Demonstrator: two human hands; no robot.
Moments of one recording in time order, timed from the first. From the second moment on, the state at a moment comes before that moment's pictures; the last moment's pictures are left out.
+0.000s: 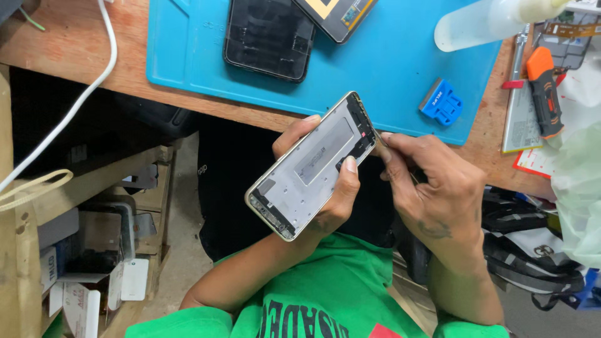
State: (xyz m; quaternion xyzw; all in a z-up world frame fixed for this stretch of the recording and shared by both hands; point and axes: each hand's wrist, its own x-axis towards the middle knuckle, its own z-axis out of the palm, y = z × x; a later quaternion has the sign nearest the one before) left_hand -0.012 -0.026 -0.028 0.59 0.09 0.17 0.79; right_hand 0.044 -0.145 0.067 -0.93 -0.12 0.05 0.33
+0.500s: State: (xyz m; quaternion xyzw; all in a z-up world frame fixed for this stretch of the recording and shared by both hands) left_hand -0.017 -0.033 -0.032 0.60 0.09 0.20 0.77; right_hand 0.047 -0.138 0.071 -0.94 -0.19 0.03 0.27
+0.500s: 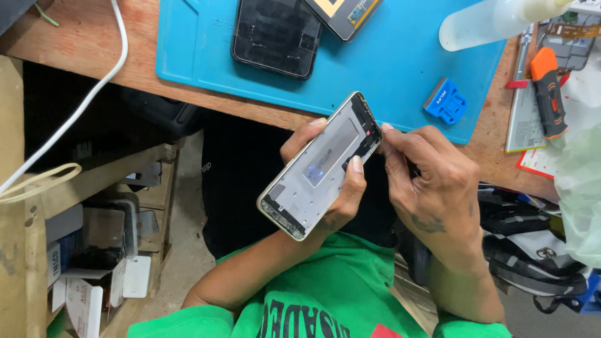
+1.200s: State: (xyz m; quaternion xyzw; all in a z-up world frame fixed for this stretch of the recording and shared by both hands) left_hand -0.012 -0.026 -0.025 0.58 0.08 0.18 0.79; right_hand 0.060 -0.141 0.067 -0.94 -0.24 0.02 0.22
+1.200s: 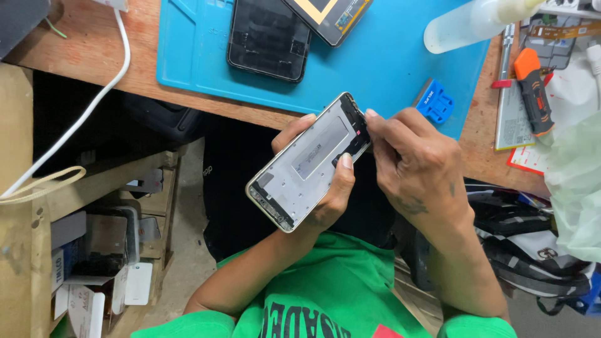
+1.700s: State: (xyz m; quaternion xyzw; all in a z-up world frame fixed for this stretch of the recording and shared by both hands) left_hand -0.011 -0.020 -0.023 0.58 0.09 0.17 0.79; right_hand 0.069 -0.129 0.068 -0.93 -0.25 0.02 0.25
